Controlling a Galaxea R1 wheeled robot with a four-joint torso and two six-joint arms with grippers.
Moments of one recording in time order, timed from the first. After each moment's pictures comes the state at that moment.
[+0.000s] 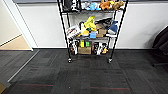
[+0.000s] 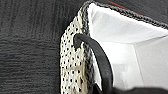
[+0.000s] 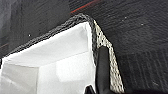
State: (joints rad) left arm 0.89 2.75 -2.27 -0.28 0.20 0.03; right arm -0.90 2.82 -2.36 0.26 -0.09 0.08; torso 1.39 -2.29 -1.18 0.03
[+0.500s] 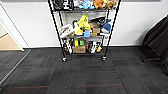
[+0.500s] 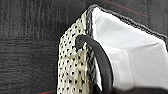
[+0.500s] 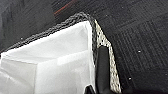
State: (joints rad) left arm 0.88 2.71 -2.18 -0.28 0.21 0.03; right arm -0.95 2.71 -2.23 0.28 -0.03 0.08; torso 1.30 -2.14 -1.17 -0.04
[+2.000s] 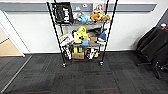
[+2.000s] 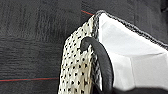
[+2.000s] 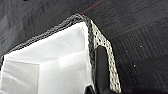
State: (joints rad) left arm 0.93 2.63 -2.12 -0.33 0.10 -0.01; right arm -0.96 2.73 -2.22 0.29 -0.05 0.08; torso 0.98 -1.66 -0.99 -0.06
